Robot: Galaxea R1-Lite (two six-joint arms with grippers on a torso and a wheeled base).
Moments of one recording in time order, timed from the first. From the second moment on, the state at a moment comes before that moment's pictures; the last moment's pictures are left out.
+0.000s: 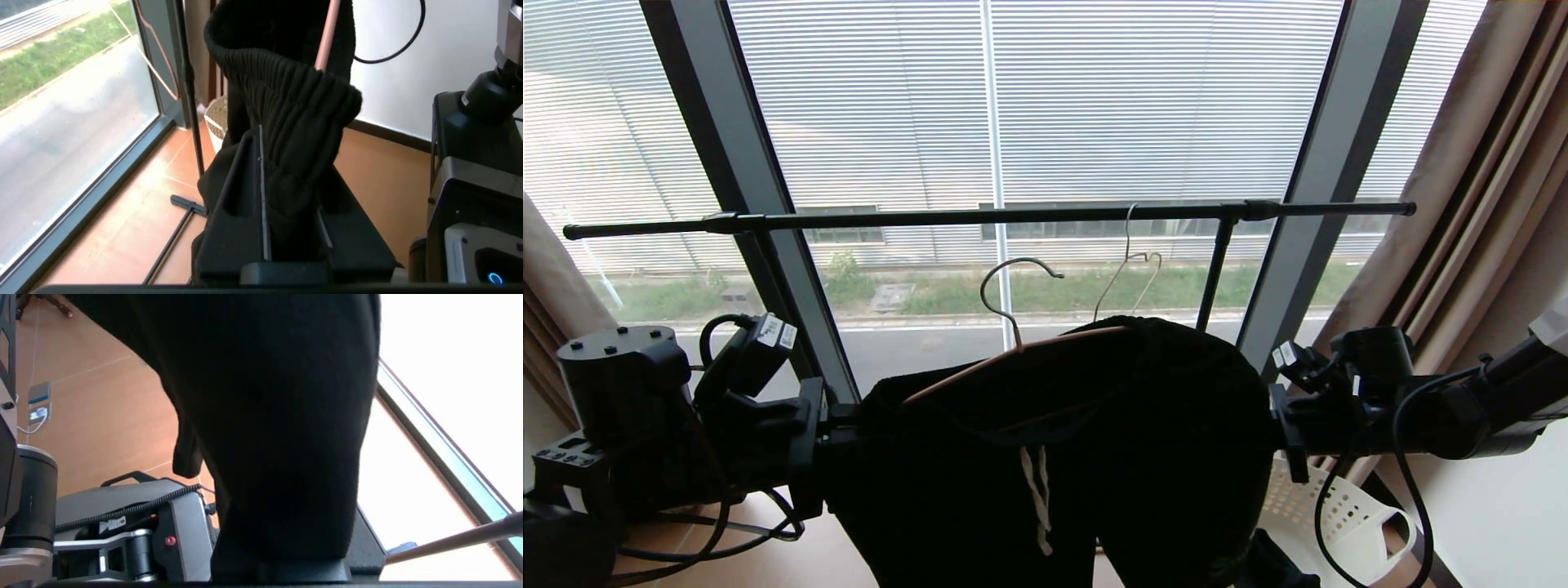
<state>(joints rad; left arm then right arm) -0.13 1.69 -0.38 -1.06 -1.03 0.15 0.02 2.09 -0.85 -0.34 1.07 -0.65</state>
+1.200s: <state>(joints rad) 0.07 1.60 -0.23 -1.06 -1.03 0.15 0.14 1.82 -0.80 -0.33 0.79 -0.52</state>
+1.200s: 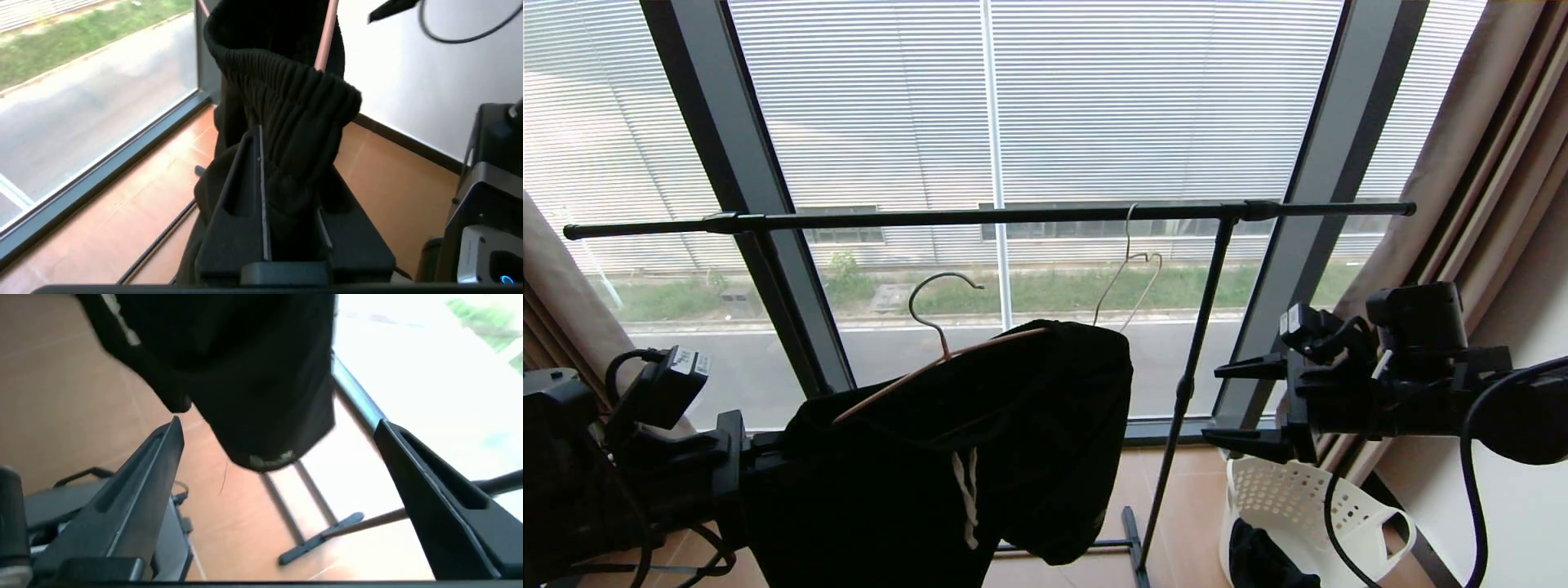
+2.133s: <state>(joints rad) 0.26 1.54 -0.16 -1.05 -1.02 0.10 0.33 1.67 -0.81 -0.38 0.42 -0.27</state>
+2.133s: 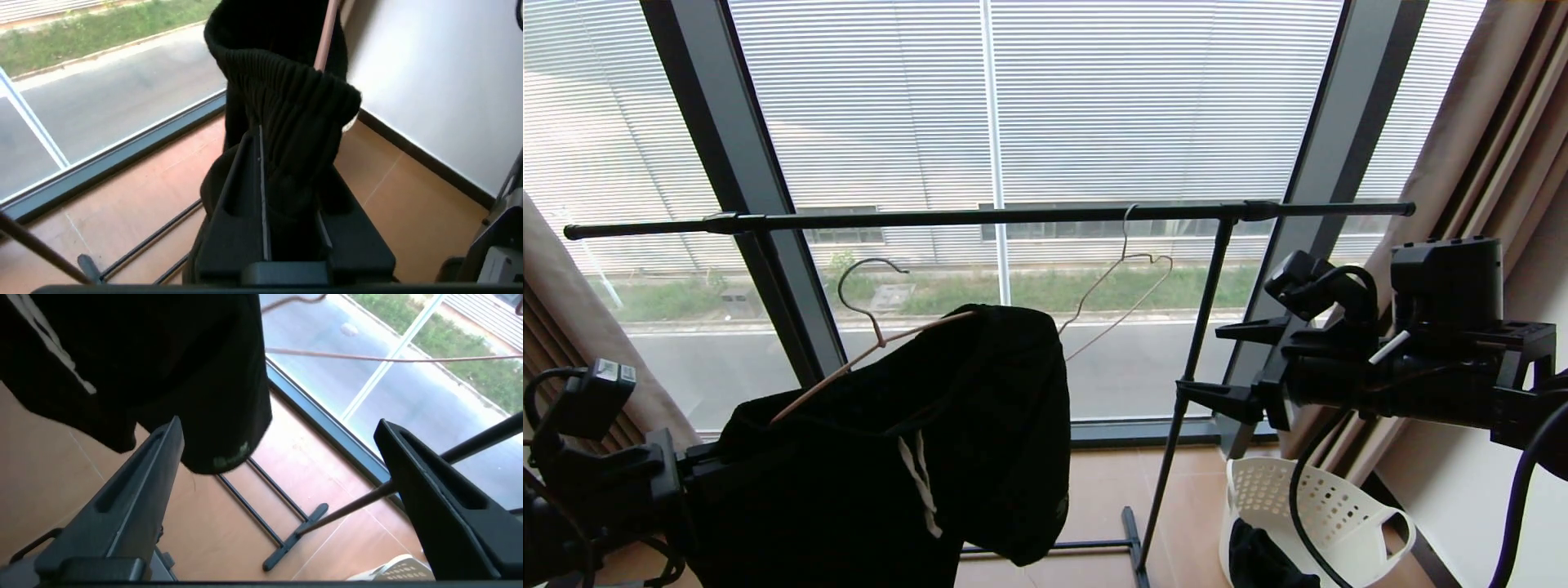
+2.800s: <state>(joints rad) 0.20 1.55 -0.26 -1.05 -0.75 0.00 0.33 1.67 -0.81 -0.38 0.42 -0.27</state>
